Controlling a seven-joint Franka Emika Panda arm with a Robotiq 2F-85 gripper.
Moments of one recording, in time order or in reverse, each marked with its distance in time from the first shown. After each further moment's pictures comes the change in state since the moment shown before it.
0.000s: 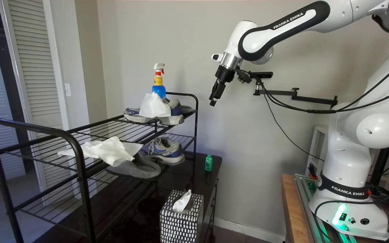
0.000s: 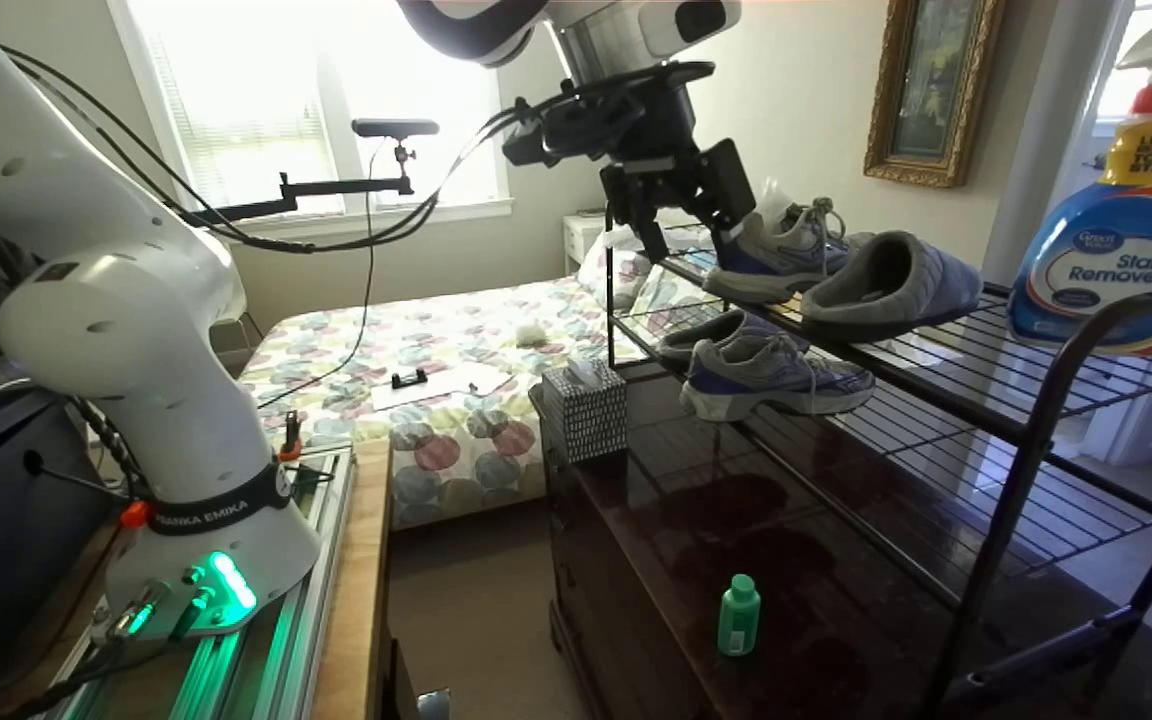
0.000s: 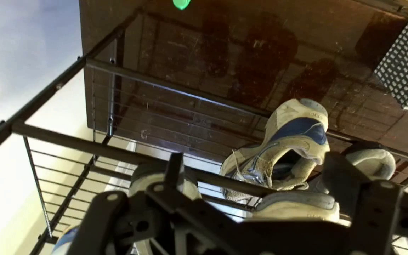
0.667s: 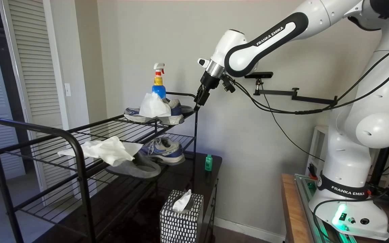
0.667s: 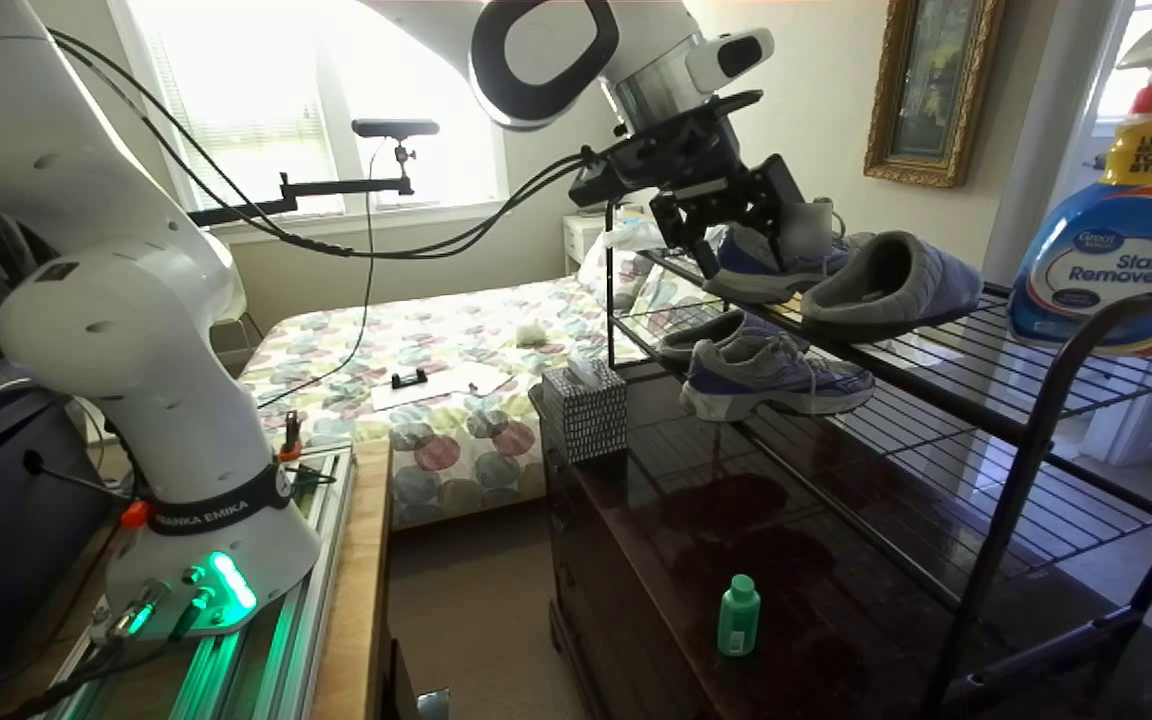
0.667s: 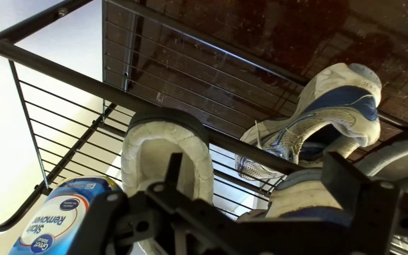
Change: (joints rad) arm -0.010 0.179 0.071 0.043 -0.075 0.249 0.043
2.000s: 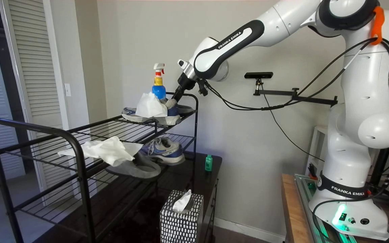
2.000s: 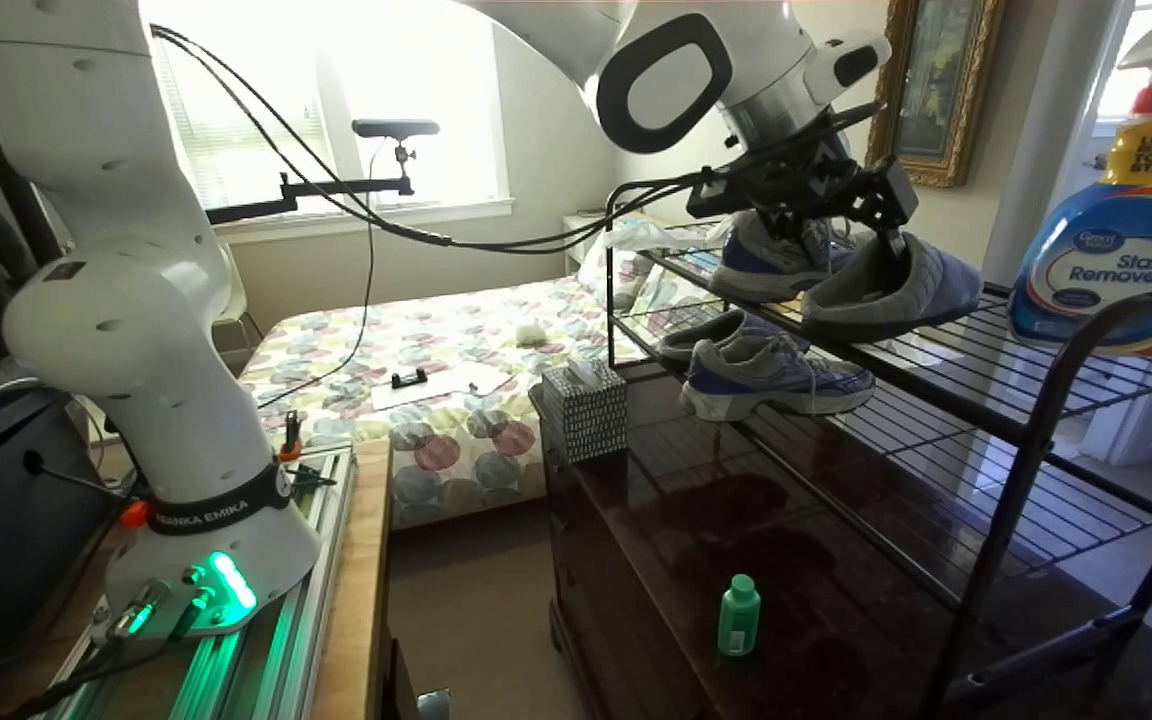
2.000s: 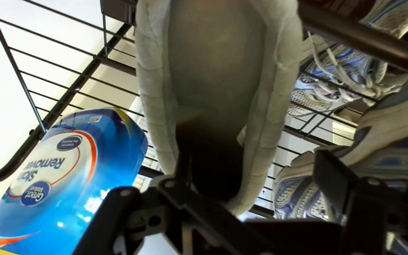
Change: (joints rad) arm 0.043 0.335 -0.015 0.309 0.276 0.150 -0.156
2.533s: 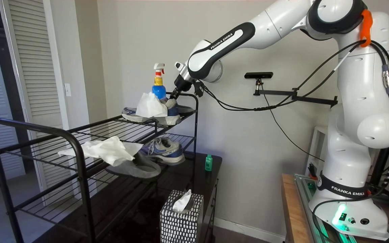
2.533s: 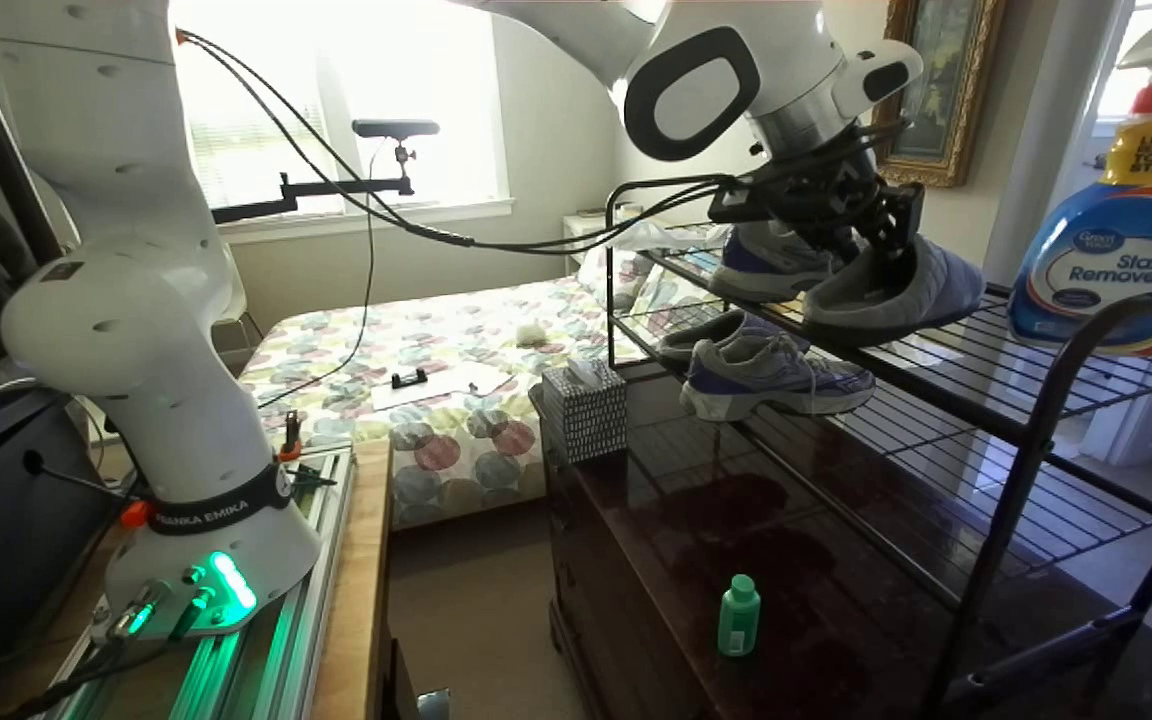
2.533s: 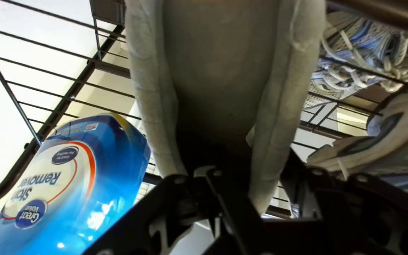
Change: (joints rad) arm -0.015 0.072 0.010 0.080 0.082 -0.025 -0.002
